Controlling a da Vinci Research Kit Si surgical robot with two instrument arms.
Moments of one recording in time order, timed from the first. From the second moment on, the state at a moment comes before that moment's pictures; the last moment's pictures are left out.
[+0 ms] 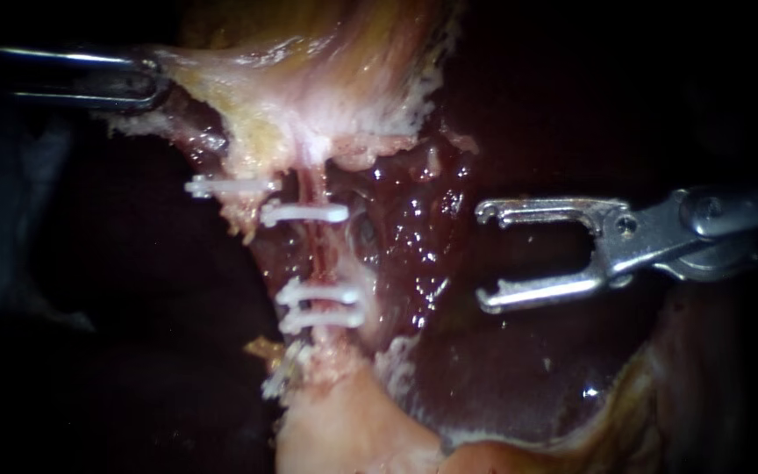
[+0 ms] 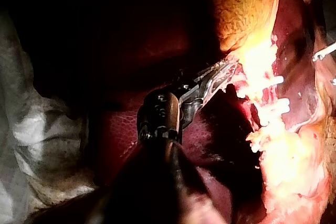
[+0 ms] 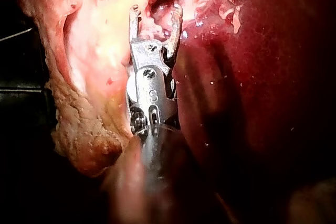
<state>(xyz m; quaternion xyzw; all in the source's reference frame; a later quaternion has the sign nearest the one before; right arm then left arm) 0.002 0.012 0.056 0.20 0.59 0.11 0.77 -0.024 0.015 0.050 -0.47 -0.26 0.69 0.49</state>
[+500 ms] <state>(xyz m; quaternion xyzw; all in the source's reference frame) 0.002 0.012 0.056 0.20 0.59 0.11 0.77 -0.027 0.015 0.053 -0.48 -0.25 0.69 0.49</state>
